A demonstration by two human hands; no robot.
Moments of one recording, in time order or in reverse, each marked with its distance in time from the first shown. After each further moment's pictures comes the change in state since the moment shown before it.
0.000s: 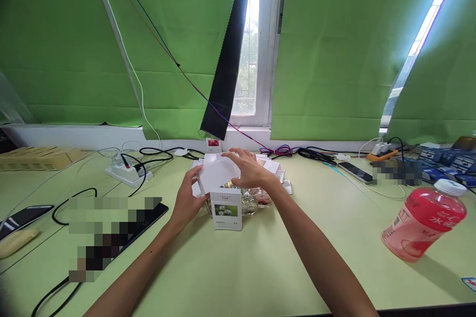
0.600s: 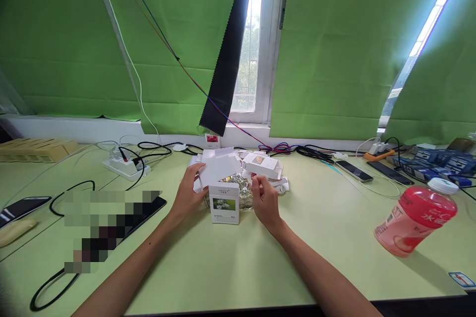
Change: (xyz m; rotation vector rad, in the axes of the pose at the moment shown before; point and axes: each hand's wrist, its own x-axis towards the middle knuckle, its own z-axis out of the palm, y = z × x) left_hand 0.000 0.002 0.003 -0.002 -0.073 -0.003; right_hand -0.088 0.002 0.084 0.494 0.672 0.415
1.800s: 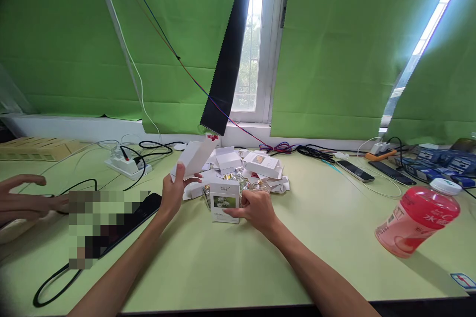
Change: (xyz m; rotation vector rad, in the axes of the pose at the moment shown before) left_hand 0.012 0.014 -0.016 -0.658 0.300 -0.415; right_hand -0.004 -0.005 0.002 -0.426 -0.367 -0.132
